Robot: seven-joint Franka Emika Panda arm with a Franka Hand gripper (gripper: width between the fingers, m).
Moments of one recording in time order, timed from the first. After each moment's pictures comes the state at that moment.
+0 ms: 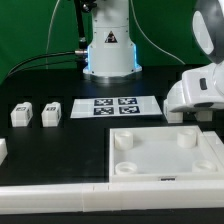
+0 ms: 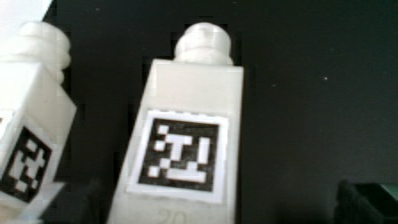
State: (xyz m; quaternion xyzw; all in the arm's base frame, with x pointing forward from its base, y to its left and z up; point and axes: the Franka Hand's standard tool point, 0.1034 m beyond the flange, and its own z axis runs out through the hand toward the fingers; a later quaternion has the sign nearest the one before) arm 0.376 0.196 0.005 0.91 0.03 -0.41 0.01
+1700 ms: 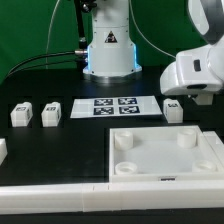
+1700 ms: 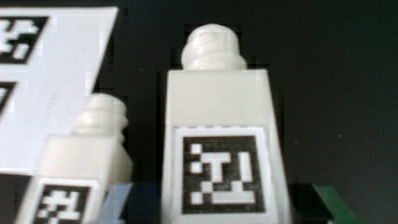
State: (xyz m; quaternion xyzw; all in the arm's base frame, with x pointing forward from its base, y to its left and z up) arm 0.370 0.180 0.050 0.90 0.03 -0.43 0.03
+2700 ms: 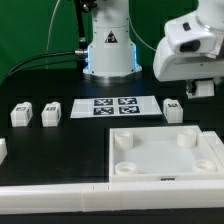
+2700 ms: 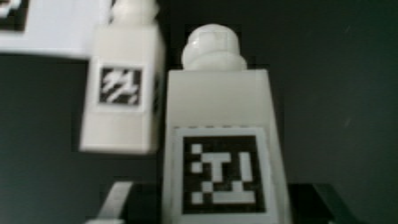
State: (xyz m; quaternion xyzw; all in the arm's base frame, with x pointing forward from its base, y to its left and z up) arm 0.417 0.162 0.076 0.98 0.05 -0.17 0.01
